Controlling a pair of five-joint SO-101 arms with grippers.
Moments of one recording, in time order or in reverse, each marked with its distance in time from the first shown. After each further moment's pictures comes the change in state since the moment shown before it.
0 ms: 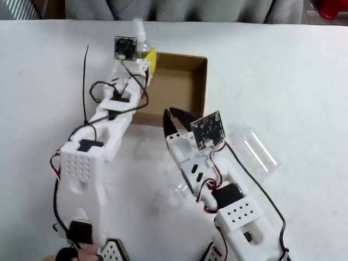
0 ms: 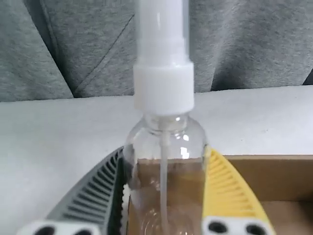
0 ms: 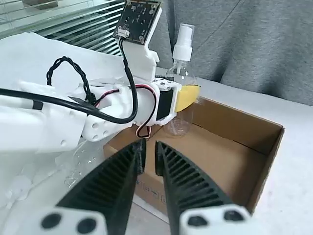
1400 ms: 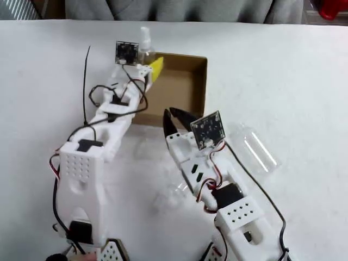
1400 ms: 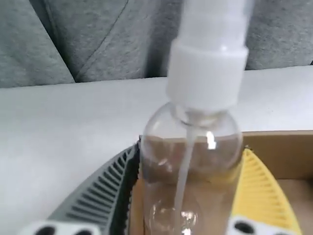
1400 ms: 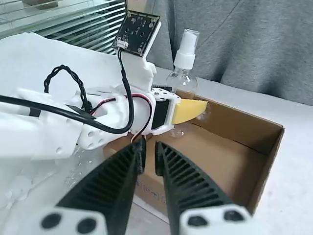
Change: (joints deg) left arm -0.2 -0.3 3.6 -1.1 -1.6; right arm 0.0 0.0 0.0 0.0 0.0
